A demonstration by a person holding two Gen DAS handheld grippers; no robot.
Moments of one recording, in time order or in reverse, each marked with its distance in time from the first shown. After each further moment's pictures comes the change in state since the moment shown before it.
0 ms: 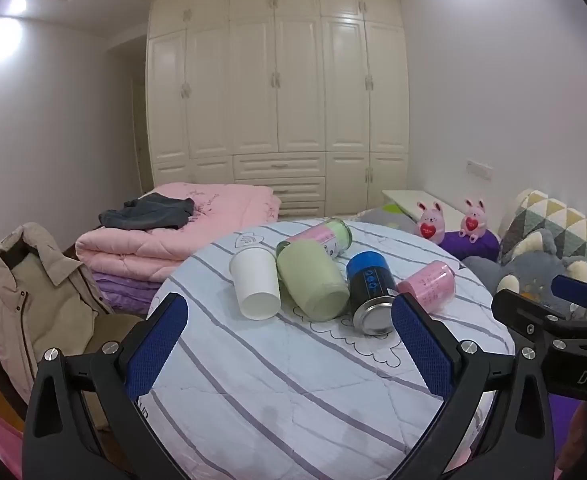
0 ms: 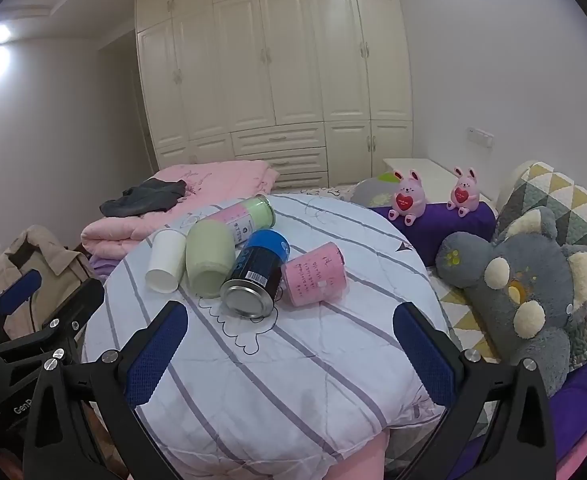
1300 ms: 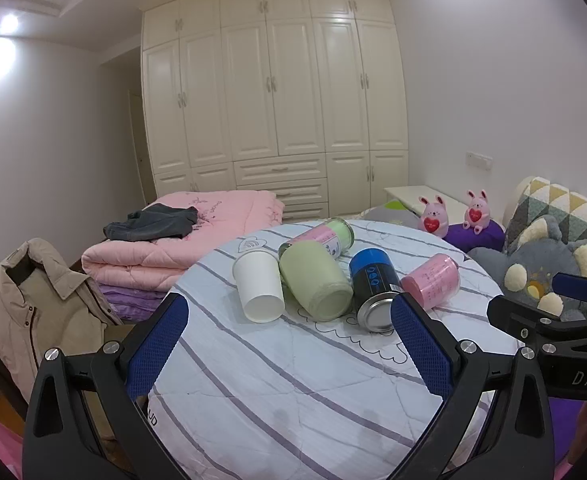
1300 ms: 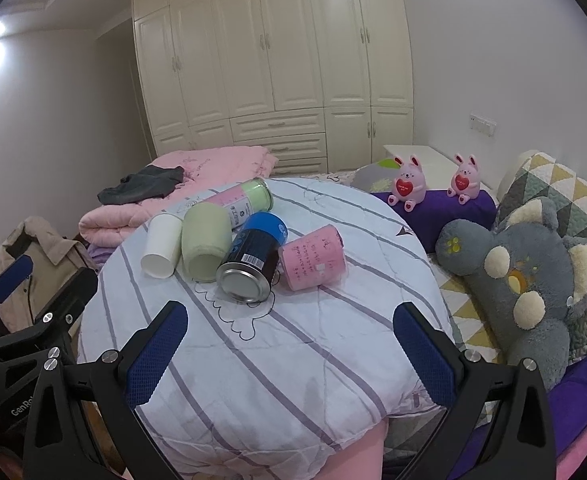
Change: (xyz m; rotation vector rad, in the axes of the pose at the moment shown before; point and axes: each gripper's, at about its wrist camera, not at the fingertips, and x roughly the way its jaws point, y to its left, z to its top) left arm -0.001 -0.003 -0.001 0.042 -0.013 0.016; right arm 0.008 -0.005 -0.004 0.001 0.063 0.001
